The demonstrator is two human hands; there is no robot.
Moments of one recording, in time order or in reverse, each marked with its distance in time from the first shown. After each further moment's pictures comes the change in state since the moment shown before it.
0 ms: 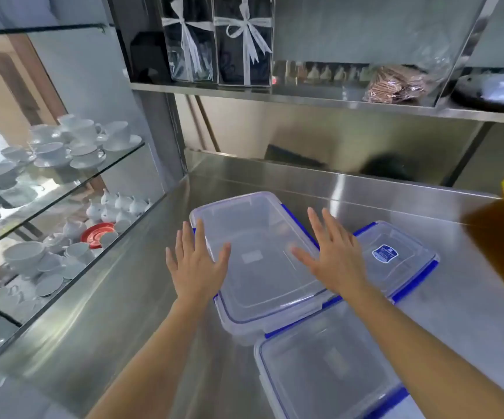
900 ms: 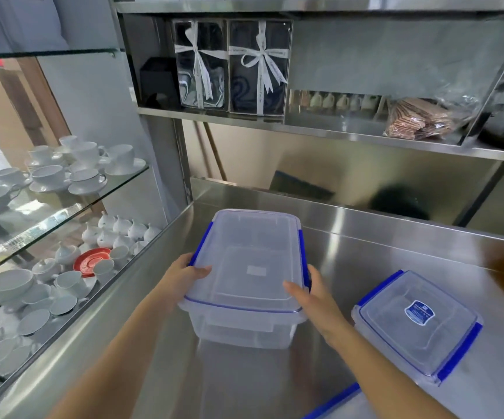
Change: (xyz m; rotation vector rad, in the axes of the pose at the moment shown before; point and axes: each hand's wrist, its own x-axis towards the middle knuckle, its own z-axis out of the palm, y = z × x) left_hand 0.119 -0.037 -0.019 -0.830 -0.432 -0.343; right_hand 0.059 -0.042 0.048 1.052 -0.250 0.377
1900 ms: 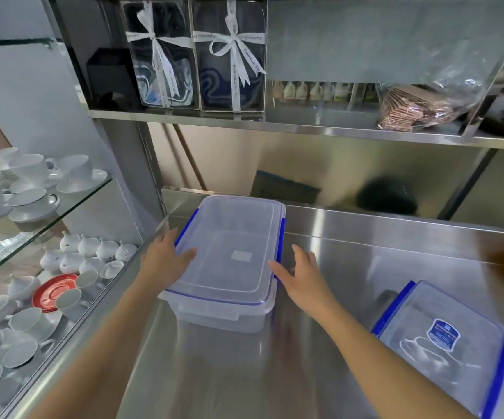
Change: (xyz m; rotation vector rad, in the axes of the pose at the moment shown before) left_hand 0.113 0.048 -0.001 0.759 0.094 0.273; right_hand 0.086 -0.043 0.009 -0.385 0.154 -0.068
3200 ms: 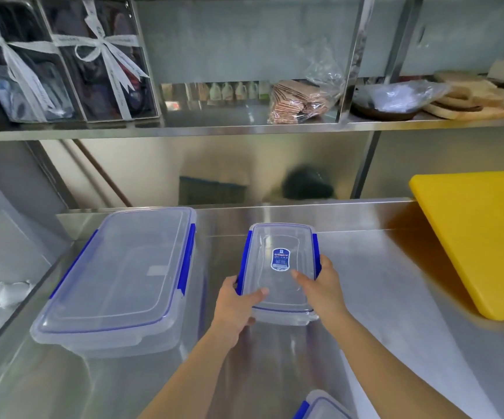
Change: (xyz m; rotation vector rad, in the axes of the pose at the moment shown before) left_hand -0.096 0.161 0.199 -0.734 -0.403 -0.177; right_hand -0.029 0.131 -0.113 0.466 0.465 0.245
